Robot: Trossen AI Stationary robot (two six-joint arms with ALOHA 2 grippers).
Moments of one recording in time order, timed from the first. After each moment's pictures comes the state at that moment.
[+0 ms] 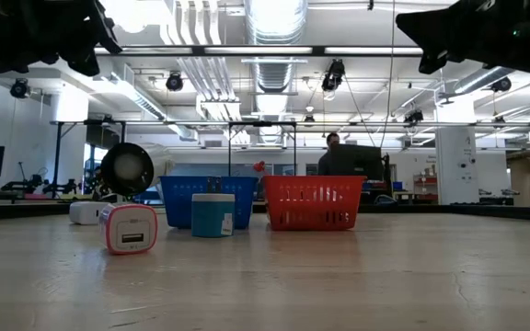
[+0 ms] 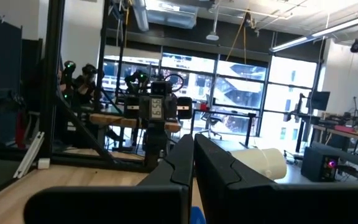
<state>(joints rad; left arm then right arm) 0.12 0.03 0.06 0.25 0.23 0.08 -0.06 0.71 0.12 0.87 -0.02 -0.10</state>
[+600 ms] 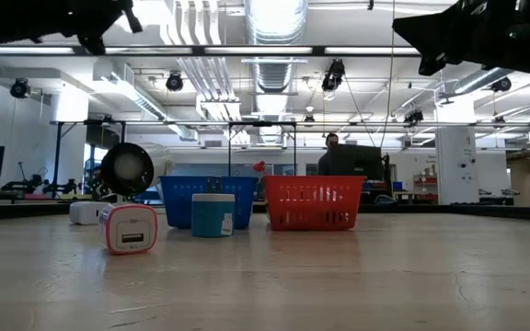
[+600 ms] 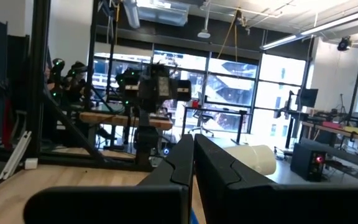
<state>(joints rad) 0.12 0.27 0.24 0.32 0.03 0.08 -0.07 0.72 0.12 0.87 0.01 -0.10</state>
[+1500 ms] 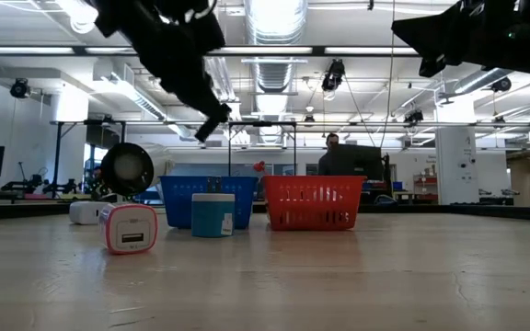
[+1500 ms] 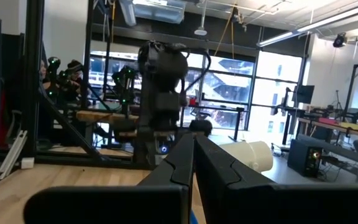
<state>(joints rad) 0.13 1.39 0.94 -0.35 0.02 0.13 -0.07 0.72 0.12 0.86 0.03 -0.10</state>
